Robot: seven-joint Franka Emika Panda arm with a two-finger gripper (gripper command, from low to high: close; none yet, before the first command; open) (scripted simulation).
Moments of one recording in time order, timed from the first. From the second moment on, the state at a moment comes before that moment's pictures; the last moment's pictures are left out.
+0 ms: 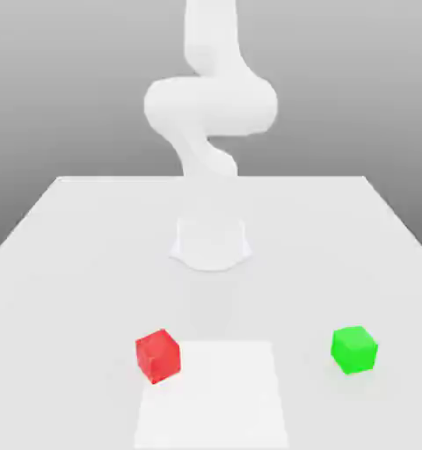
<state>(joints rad) -0.05 -0.72 0.04 -2.35 -0.02 2.35 0.89</state>
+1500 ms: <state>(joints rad) -0.31 0.05 0.09 -2.81 -0.01 2.86 1.54</state>
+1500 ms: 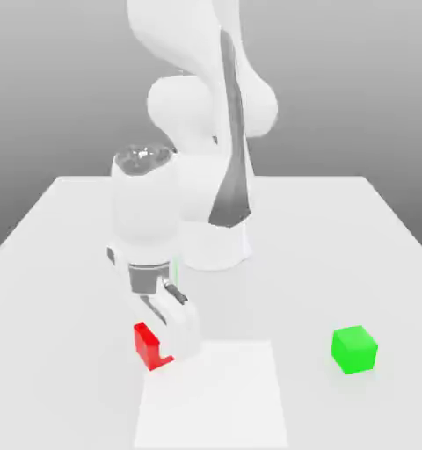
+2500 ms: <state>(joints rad) 0.21 0.11 0.37 -2.71 -0.14 2.81 2.28</state>
